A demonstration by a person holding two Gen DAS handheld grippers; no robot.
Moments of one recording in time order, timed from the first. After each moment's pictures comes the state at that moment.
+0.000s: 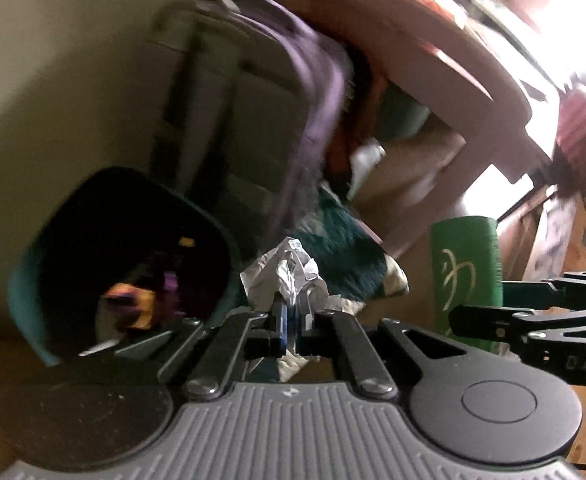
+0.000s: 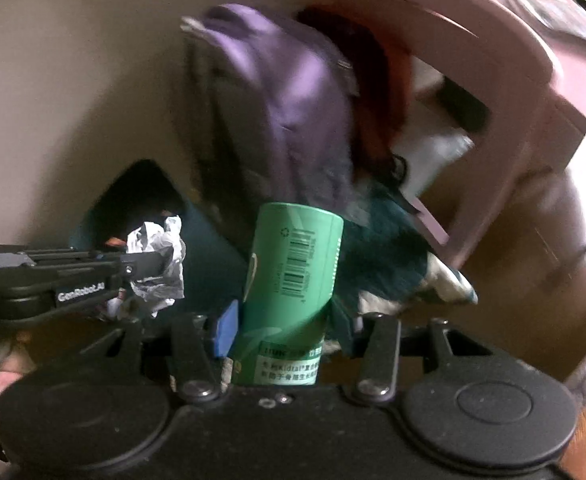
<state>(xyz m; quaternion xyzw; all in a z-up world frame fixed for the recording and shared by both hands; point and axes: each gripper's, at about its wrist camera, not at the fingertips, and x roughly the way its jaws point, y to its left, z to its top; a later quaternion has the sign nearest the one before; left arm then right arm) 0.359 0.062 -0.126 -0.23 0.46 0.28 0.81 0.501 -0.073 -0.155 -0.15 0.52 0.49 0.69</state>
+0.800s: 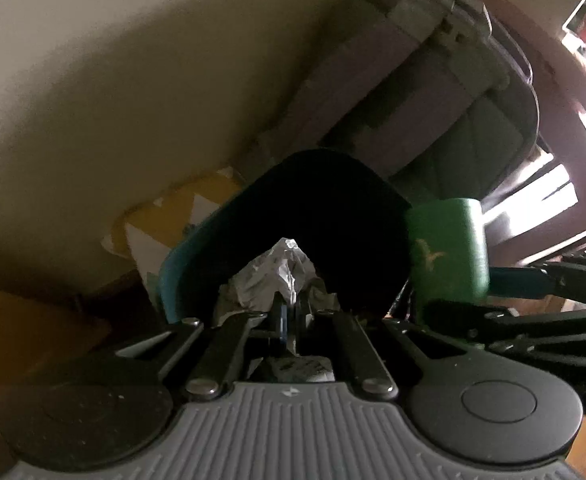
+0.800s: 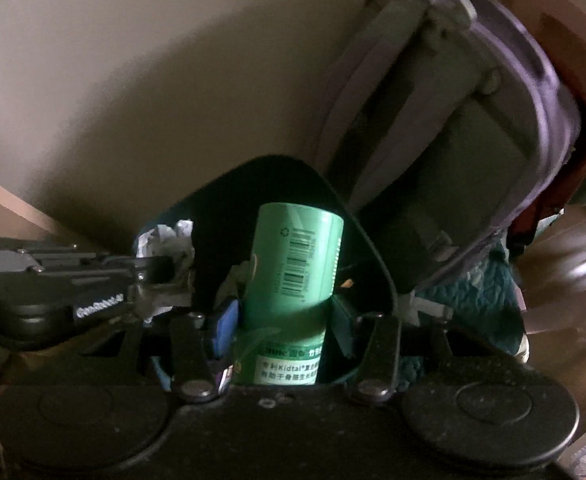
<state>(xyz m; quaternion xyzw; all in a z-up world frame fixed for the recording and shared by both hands) 0.251 0.227 -0.170 -0.31 0.48 0.33 0.76 0.376 0.150 -0.180 -0.27 0.50 0.53 0.63</state>
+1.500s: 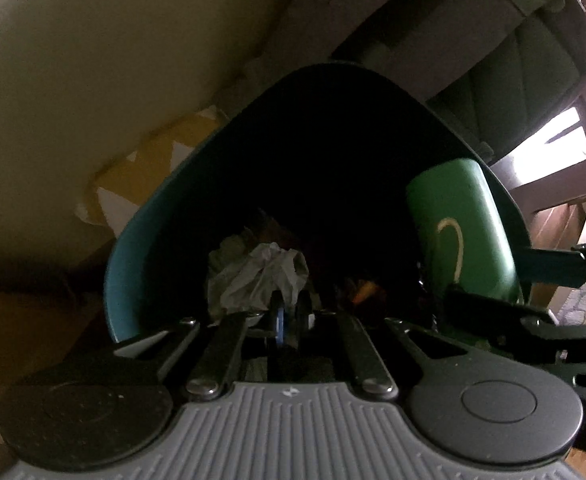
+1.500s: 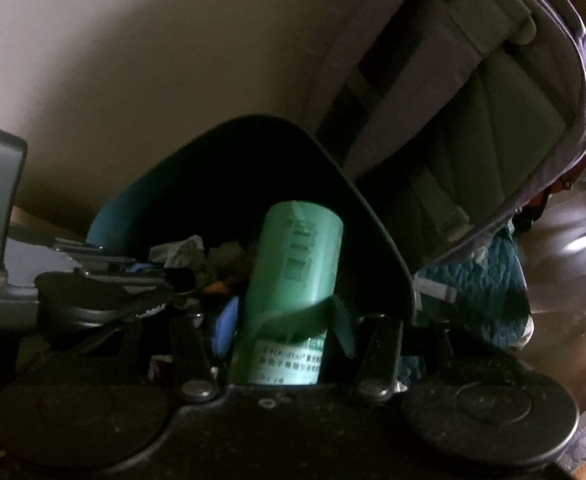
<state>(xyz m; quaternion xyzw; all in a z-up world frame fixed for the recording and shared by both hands) 0.273 0.251 -0.237 -0.32 0.56 0.28 0.71 0.377 0.175 -0.227 -0.30 0.54 0.49 0.62</state>
